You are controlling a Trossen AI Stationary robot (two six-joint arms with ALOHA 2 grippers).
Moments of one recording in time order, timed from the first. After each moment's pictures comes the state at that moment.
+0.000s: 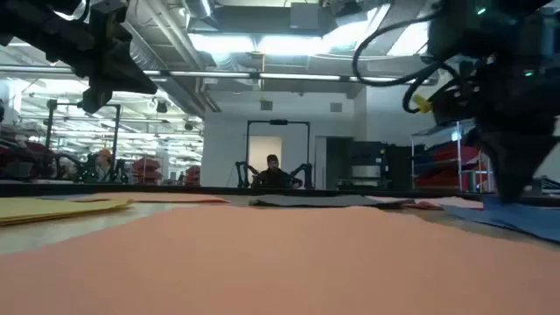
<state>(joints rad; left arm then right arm) 0.22 0.41 0.37 -0.36 -0.12 -0.67 0.19 1.38 0.68 -0.73 -0.01 0.49</state>
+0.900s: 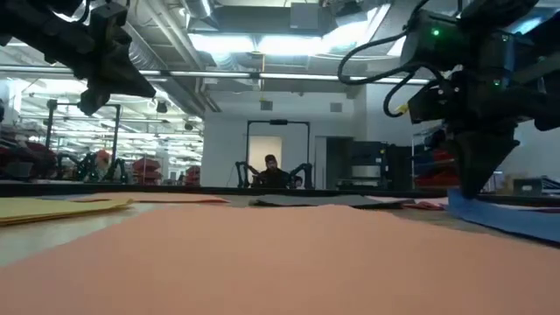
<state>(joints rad) 0.22 0.41 0.37 -0.39 -0.14 -0.67 0.03 1.38 0.68 -0.63 -0.09 0.10</state>
